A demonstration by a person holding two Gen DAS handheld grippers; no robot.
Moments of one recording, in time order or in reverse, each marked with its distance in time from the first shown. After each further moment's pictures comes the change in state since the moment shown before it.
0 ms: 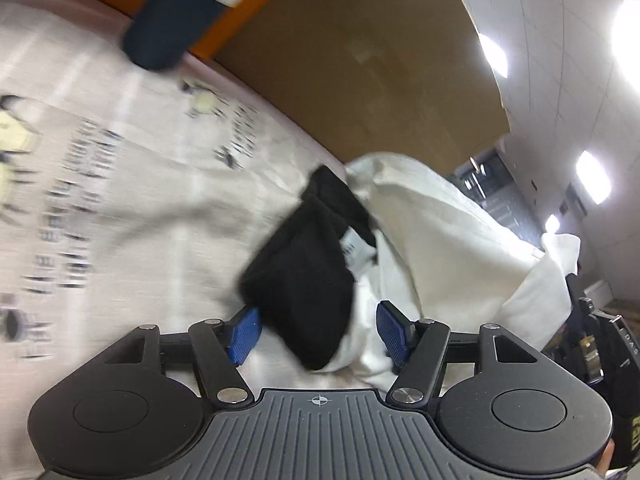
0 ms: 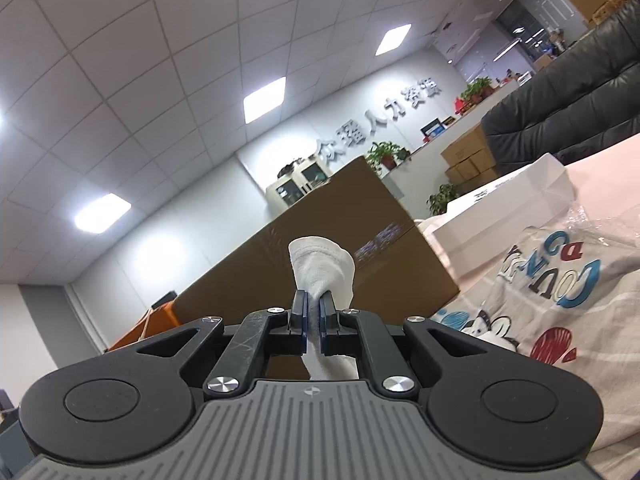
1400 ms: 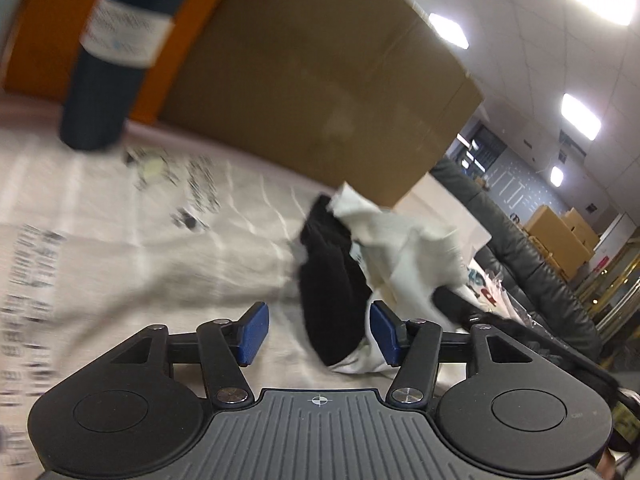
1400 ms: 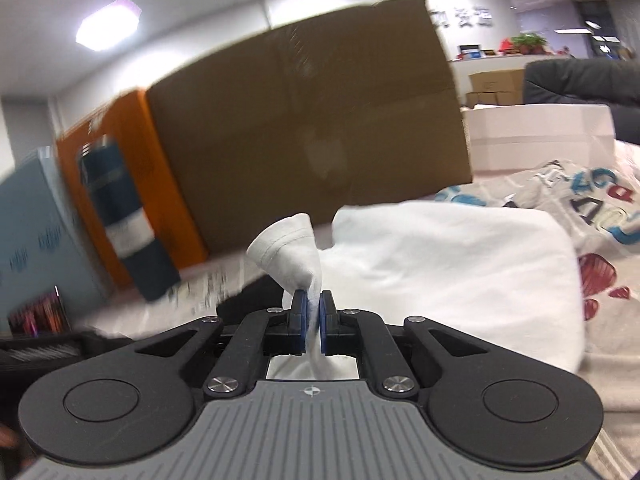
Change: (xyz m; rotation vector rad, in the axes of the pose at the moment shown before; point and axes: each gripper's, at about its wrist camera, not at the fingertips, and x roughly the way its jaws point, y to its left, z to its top) left arm 0.008 -0.017 0.005 0.280 -0.060 0.079; right arm 0.073 0.021 -0.086 -0.325 0.419 -0.074
